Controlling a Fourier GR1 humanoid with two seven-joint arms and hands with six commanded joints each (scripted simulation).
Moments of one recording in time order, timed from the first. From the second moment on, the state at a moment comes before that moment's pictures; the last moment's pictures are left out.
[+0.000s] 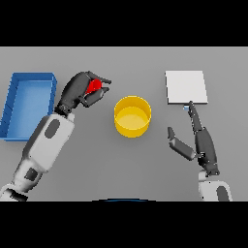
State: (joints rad) left arm -0.59 0.20 -0.29 -1.16 -0.37 0.06 0.05; right arm 0.13 -0.07 0.14 -1.75 0.25 -0.03 -0.08
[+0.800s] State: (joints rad) left arm -1.02 0.32 -0.82 -0.93 -0.84 -0.20 0.05; right arm 0.11 -0.05 0.13 -1.73 0.24 -0.04 -0.09
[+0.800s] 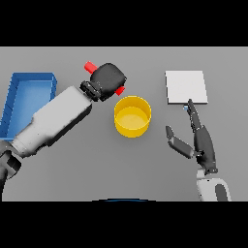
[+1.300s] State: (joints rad) left arm -1.19 0.29 -1.07 -0.83 -0.96 -0.31 0.01; right arm 0.11 -0.05 0.13 -1.72 0.27 -0.06 -0.09
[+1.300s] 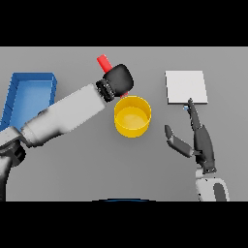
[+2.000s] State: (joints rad) left arm -1.37 0.21 -1.37 -0.73 -1.11 -0.27 -0.06; right arm 0.12 -0.04 0.13 -1.73 0.29 -0.08 -0.11
